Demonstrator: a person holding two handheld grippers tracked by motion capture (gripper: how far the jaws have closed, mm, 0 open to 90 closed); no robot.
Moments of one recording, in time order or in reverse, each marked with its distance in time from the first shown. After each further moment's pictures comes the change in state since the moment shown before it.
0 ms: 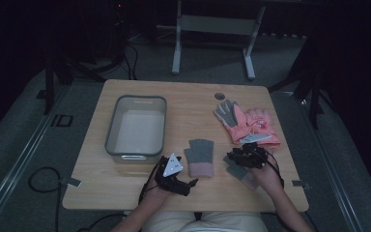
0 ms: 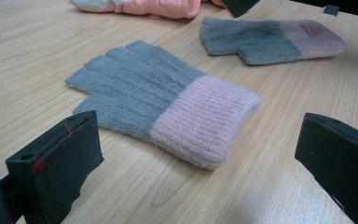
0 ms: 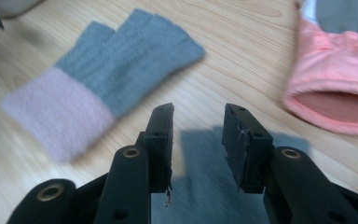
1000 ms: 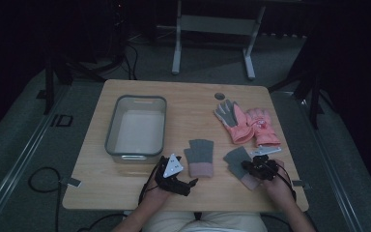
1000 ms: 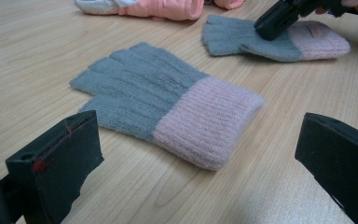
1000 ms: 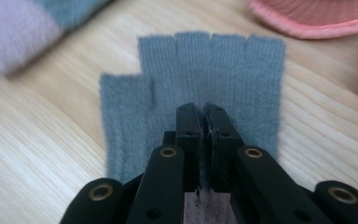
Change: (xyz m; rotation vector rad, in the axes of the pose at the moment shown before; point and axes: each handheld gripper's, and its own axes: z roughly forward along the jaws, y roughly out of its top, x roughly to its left) left arm -0.002 0.000 0.000 -0.010 0.019 0.010; right arm -0.015 -0.052 -0.009 0.066 -0.078 0.020
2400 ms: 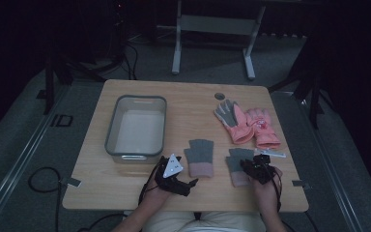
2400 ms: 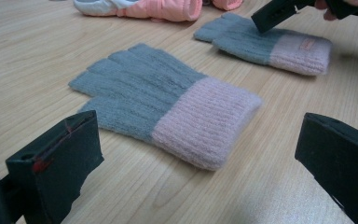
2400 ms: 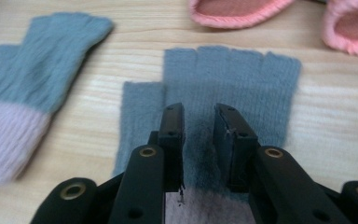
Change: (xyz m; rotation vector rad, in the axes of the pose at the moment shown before) left arm 0.000 0.000 -0.001 -0.003 -0.007 0.004; right arm 0.021 -0.001 -0.002 -0.103 -0.140 0.397
